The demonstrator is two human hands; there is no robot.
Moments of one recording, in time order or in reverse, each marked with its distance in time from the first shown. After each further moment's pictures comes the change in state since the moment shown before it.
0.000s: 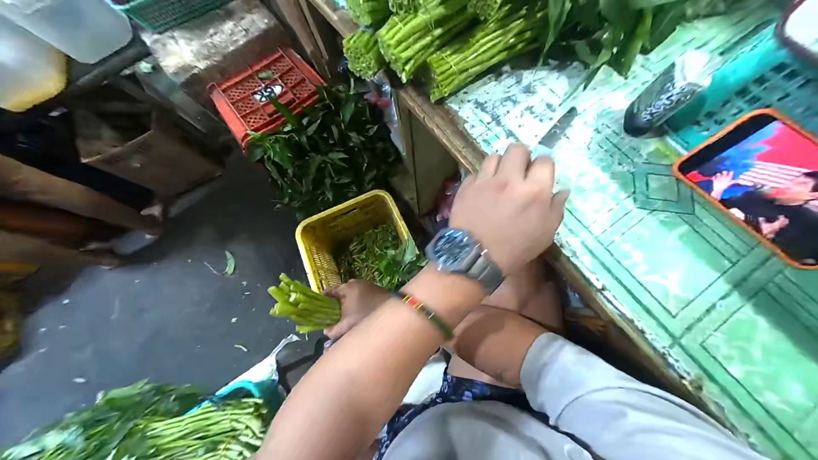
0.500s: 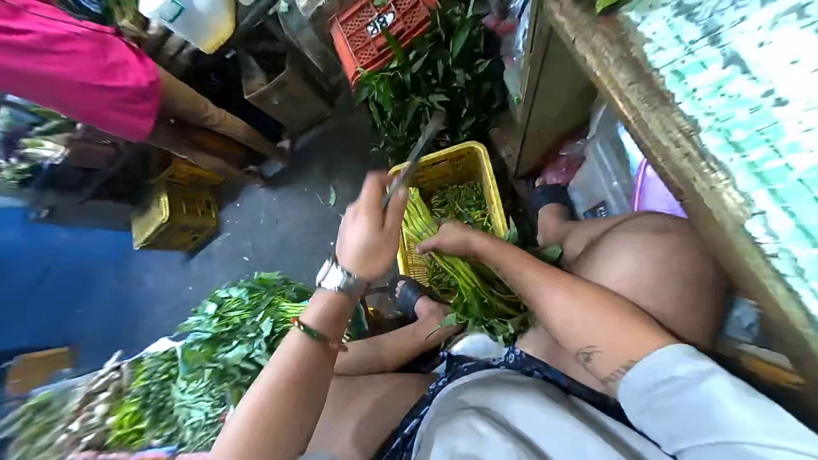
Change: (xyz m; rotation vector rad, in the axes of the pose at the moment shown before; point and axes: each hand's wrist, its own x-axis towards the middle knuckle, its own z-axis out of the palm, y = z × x) left_hand -0.171 -0.151 -0.079 -0.050 -0.025 -0.730; right_hand 0.045 0.062 -0.014 0.514 -0.031 0.235
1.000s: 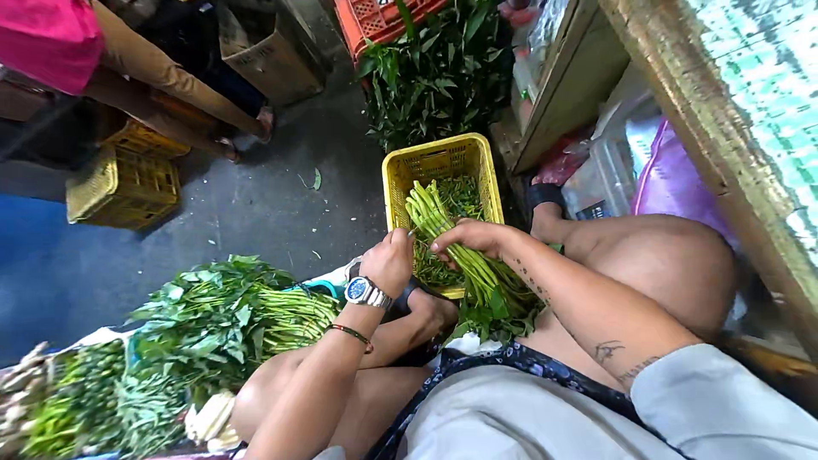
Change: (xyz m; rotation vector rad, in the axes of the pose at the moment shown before) left_hand -0.052 -0.086 0.079 0.291 -0.079 -0.022; right_hand -0.008 0.020 0.006 0.318 -0.221 0.104
